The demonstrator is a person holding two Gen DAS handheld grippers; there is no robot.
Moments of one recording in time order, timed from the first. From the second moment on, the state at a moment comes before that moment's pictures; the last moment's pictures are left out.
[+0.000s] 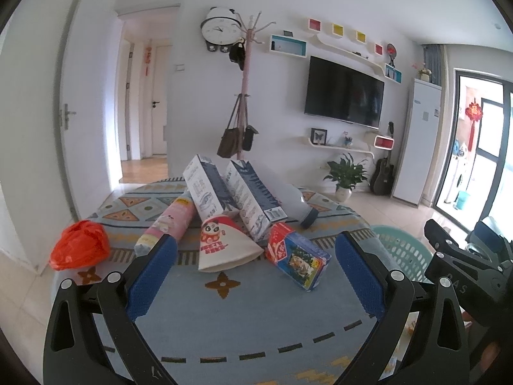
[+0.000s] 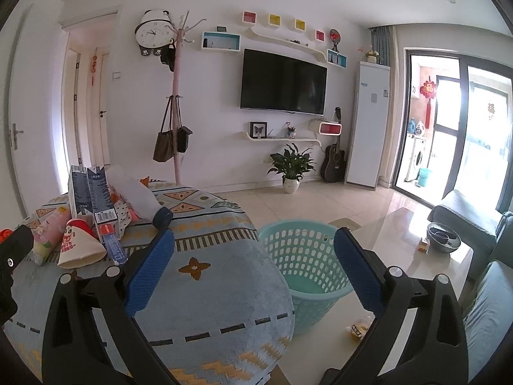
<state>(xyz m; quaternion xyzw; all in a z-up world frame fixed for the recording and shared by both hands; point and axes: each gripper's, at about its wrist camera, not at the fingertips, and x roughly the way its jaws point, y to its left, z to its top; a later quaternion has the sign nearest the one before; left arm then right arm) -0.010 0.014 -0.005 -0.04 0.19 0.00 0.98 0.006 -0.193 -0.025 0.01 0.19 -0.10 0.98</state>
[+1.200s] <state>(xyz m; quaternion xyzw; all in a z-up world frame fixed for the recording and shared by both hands) 0.077 0.252 -0.079 -0.16 0.40 0.15 0.89 0.203 -0.043 -0.028 -0.01 0.36 0.17 0.92</state>
